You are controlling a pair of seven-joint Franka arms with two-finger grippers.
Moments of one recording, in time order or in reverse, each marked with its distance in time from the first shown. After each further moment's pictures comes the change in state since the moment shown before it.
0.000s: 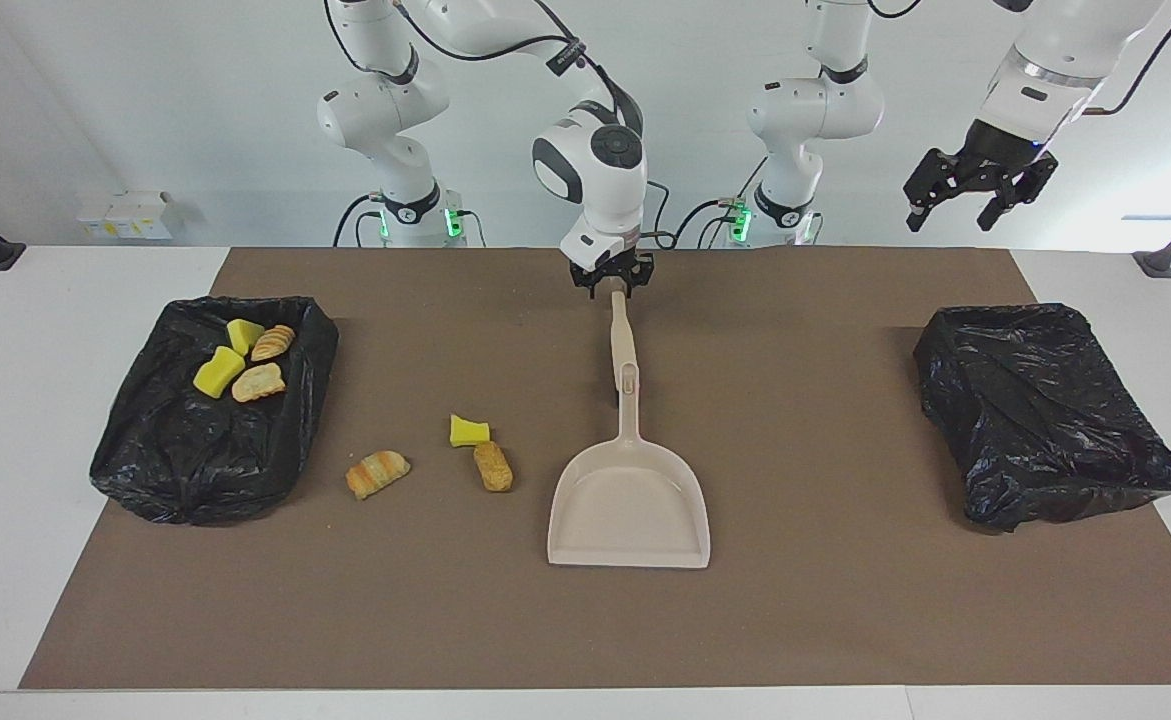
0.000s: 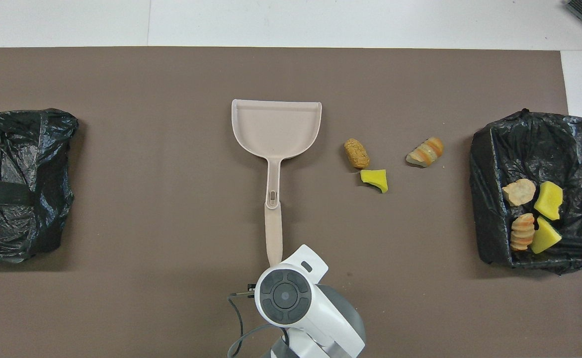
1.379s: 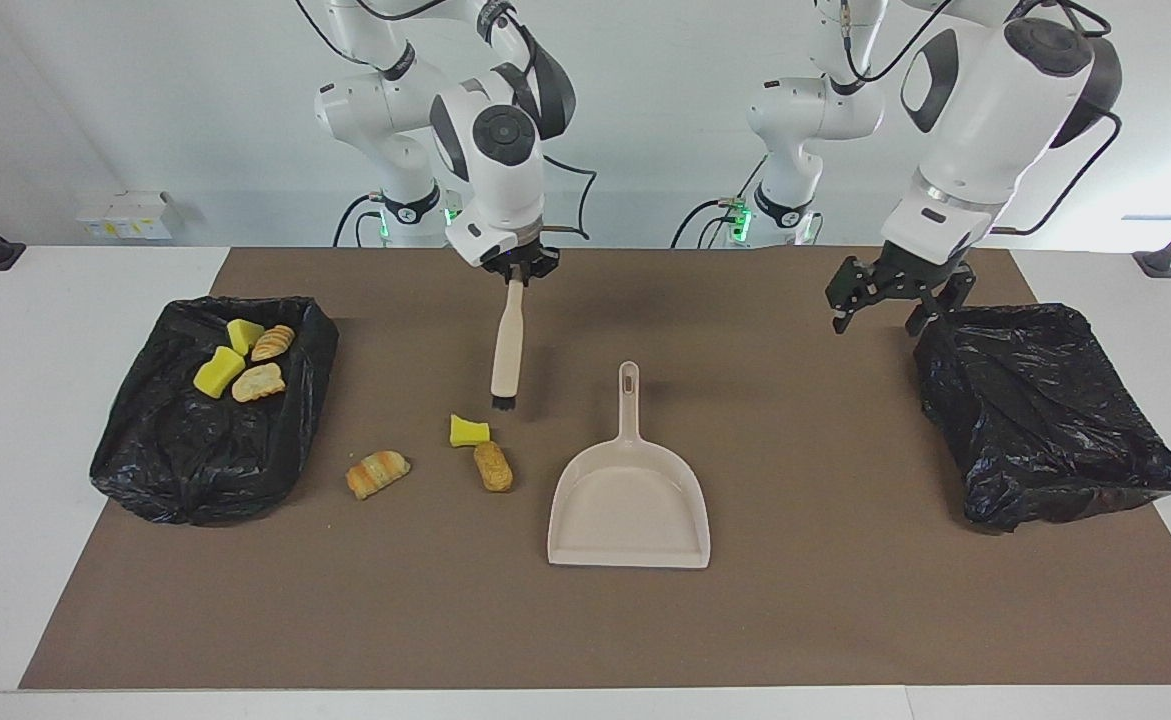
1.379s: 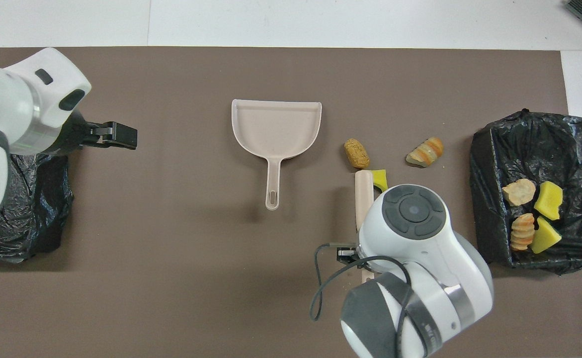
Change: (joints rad) left arm -0.092 0.276 -0.102 0.079 0.000 0.260 -0.096; right arm -0.349 -0.178 -0.024 0.073 -0.047 -0.433 -0.235
